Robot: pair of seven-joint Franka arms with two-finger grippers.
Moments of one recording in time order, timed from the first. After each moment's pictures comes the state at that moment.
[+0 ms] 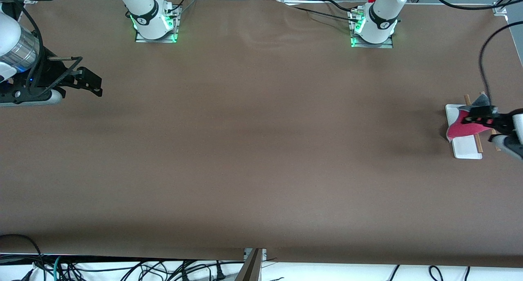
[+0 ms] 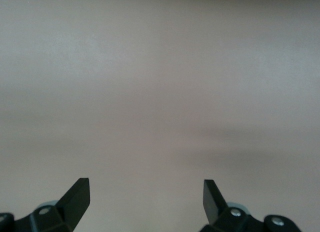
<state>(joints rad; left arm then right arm) 0.12 0.46 -0.02 -1.16 -0.04 1.38 0.54 0.11 0.09 0.03 -1.50 -0.01 1.57 0.08</state>
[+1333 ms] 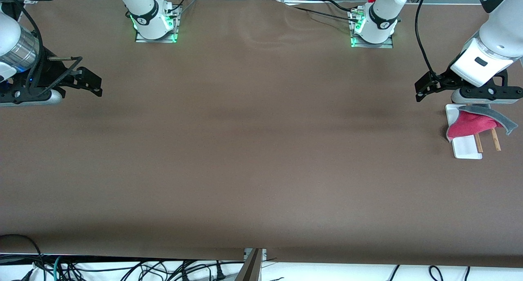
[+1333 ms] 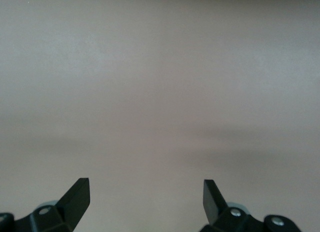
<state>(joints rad) -0.01 -0.06 -0.09 -1.78 0.02 1.79 -0.10 0.11 0.09 0.03 -1.50 -0.01 1.58 0.08</state>
